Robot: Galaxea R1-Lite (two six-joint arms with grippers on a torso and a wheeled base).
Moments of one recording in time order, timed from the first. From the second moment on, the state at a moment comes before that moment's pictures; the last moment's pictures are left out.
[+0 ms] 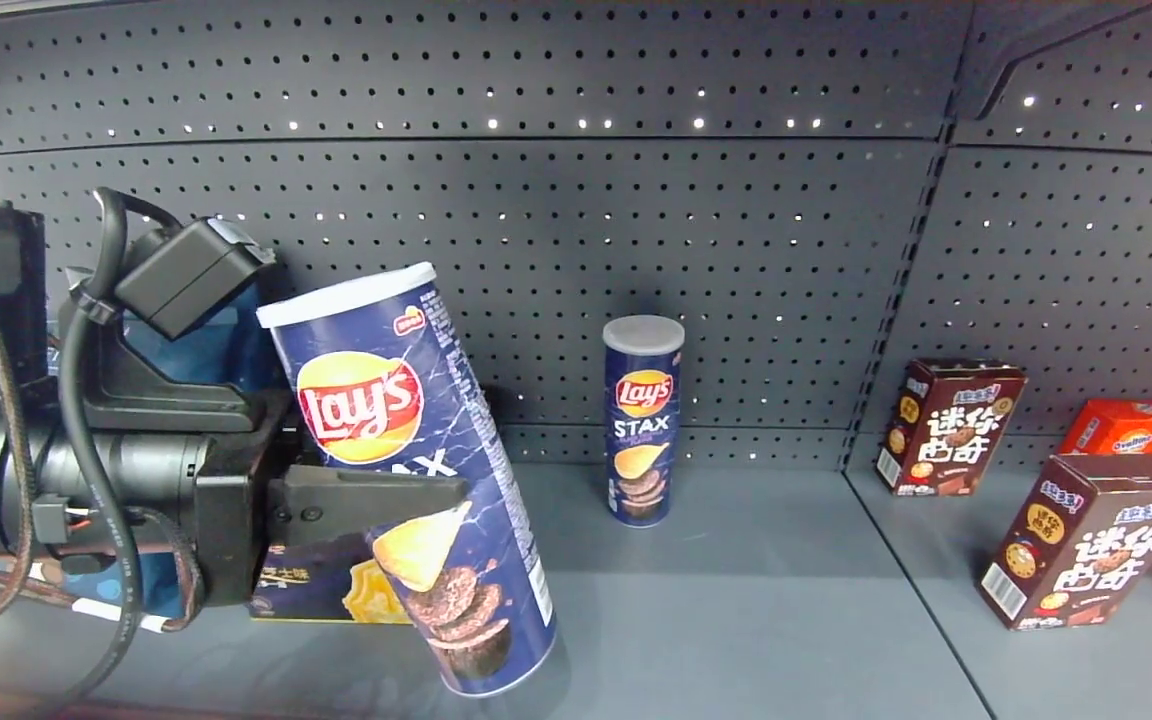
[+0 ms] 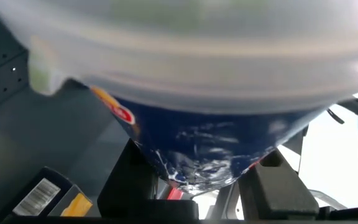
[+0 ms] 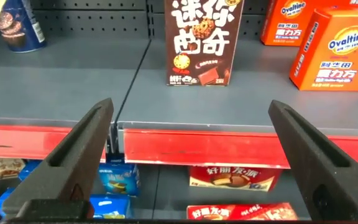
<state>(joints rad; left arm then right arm) -0.34 1.35 -0.89 -0.07 -0.81 0.00 0.00 0.00 0.00 0.00 0.01 0.00</state>
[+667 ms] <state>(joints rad) -0.35 1.35 -0.88 0.00 -0.80 0.12 0.03 0.19 -0.28 0.03 0.04 0.05</state>
